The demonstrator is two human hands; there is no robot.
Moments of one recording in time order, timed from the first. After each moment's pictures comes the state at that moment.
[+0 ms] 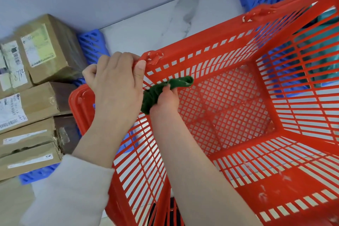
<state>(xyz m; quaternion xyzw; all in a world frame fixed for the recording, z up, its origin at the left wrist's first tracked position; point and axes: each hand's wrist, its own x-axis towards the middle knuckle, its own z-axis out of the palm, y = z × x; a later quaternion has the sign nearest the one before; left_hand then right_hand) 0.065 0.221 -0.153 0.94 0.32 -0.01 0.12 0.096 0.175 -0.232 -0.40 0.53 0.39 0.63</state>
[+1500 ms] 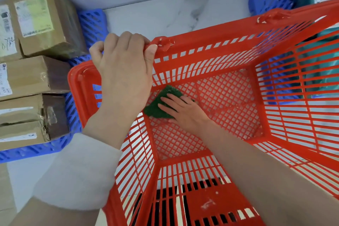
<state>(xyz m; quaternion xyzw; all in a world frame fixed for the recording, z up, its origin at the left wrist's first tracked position) 0.064 0.218 -0.165 0.94 0.33 0.04 0.09 0.101 0.055 -0.332 -0.73 -0.62 0.28 -0.07</state>
